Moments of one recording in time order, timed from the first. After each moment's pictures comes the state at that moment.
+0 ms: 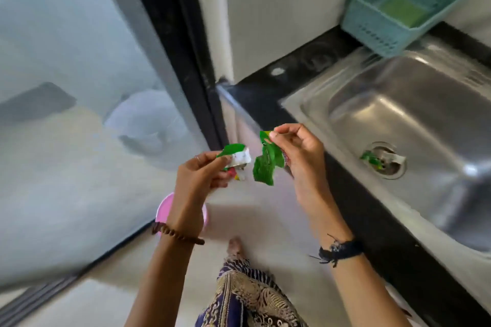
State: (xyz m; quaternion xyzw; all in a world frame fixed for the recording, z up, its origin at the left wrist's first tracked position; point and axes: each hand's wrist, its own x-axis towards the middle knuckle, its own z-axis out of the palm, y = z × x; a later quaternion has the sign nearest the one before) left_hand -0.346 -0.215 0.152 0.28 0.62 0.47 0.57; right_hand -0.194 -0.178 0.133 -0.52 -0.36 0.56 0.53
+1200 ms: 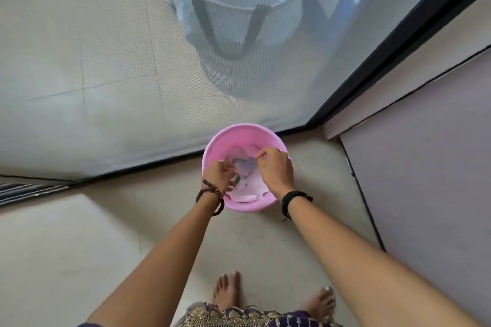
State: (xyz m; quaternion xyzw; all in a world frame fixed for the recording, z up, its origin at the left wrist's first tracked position) left_hand -0.603 -0.269 -0.409 0.22 0.80 0.25 0.49; right_hand -0.491 -0.205 -0.408 -0.63 -0.68 0.38 0.03
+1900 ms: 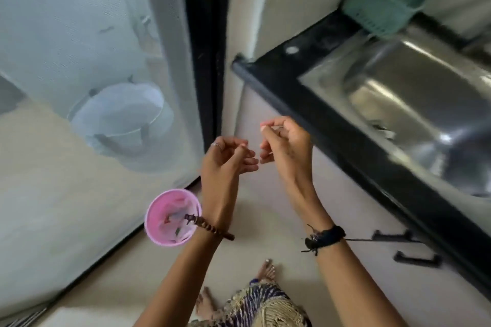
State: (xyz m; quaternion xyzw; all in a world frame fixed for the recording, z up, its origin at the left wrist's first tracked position) left_hand -0.407 -0.238 0.101 0.33 0.52 0.53 0.58; right_hand -0.304 -0.216 0.108 -0.63 -0.44 0.42 0.48
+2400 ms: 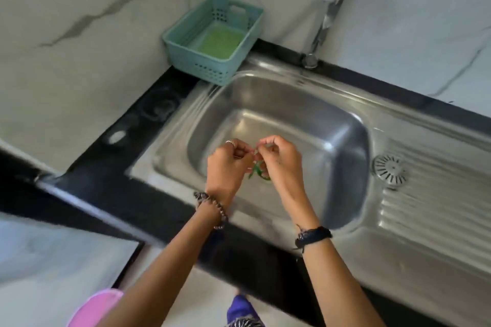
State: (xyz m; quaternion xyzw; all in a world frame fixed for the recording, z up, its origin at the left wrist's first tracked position) left_hand -0.098 -0.110 0.133 0.62 0.50 0.28 0.53; right_hand 0.000 -0.152 0.126 -0.75 -0.32 0.30 0.49
